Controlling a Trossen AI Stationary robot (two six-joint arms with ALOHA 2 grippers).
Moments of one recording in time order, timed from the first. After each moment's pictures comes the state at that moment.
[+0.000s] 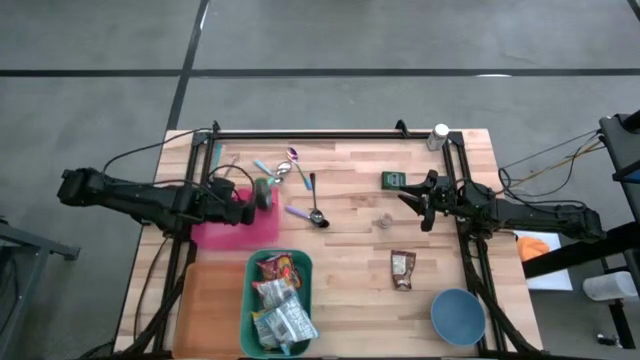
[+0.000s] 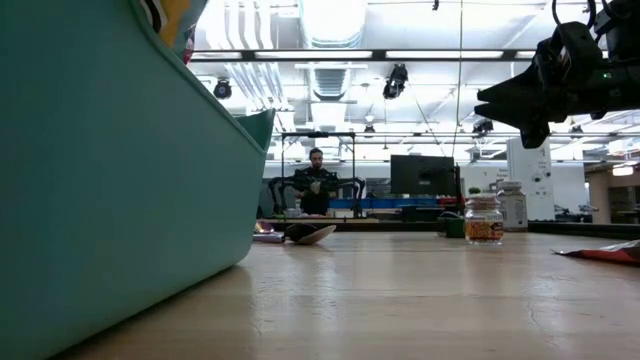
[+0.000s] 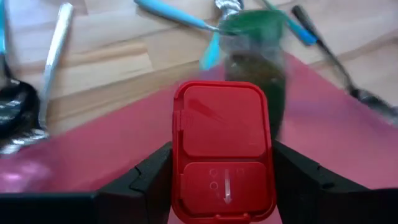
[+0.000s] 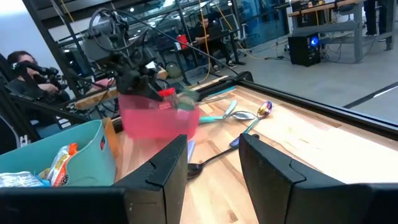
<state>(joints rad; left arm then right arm) -0.10 0.91 0.57 -0.85 -0.55 -1.25 -0.17 0.30 0.02 0.27 0.11 0.34</state>
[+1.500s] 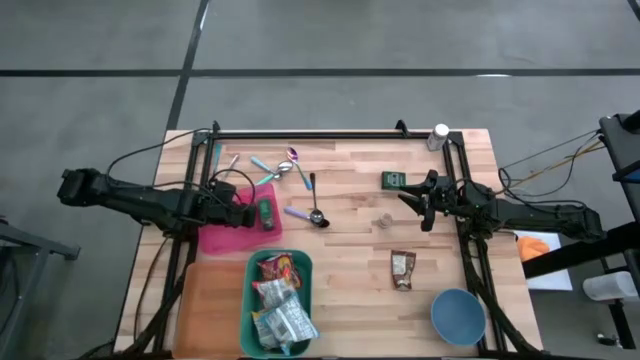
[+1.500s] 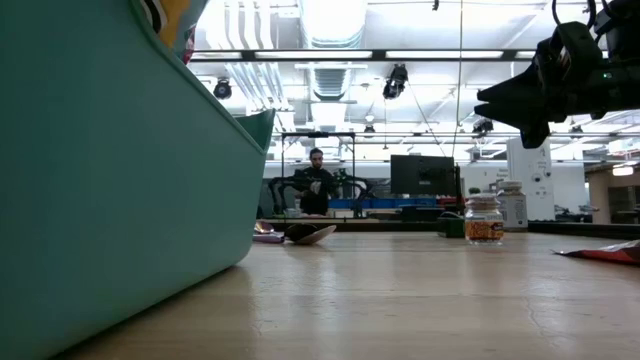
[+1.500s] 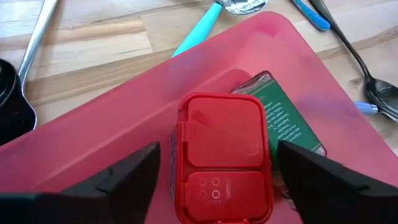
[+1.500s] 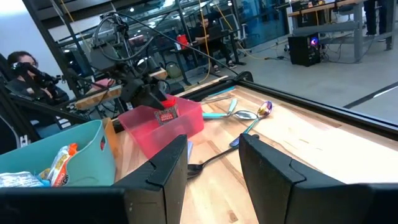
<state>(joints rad) -0.10 0.91 0.48 -0.76 -0.52 -1.27 -0.17 0.30 0.02 0.27 0.11 0.34</state>
